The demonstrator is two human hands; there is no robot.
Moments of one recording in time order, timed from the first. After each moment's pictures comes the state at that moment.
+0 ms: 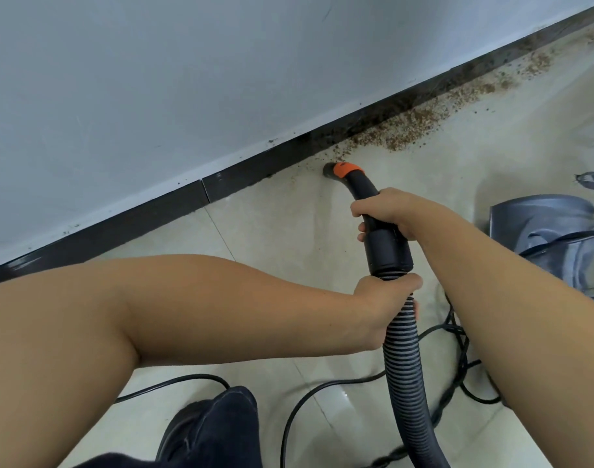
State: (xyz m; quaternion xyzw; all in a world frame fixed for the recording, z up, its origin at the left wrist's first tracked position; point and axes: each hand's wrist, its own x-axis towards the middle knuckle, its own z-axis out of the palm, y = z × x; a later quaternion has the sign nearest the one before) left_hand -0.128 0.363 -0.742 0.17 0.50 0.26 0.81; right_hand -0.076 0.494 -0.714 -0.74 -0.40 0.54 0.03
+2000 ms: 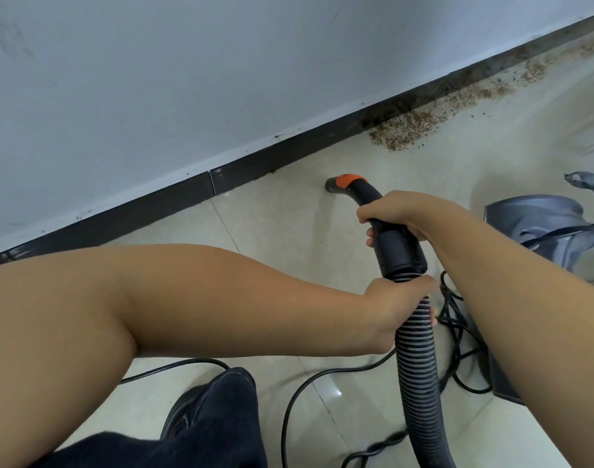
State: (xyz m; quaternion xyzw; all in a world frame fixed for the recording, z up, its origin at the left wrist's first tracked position) left_hand -0.131 0.342 -0.711 0.17 0.49 0.22 0.83; right_hand -0.076 0.476 -0.692 -0.74 -0.42 0.52 -0.05
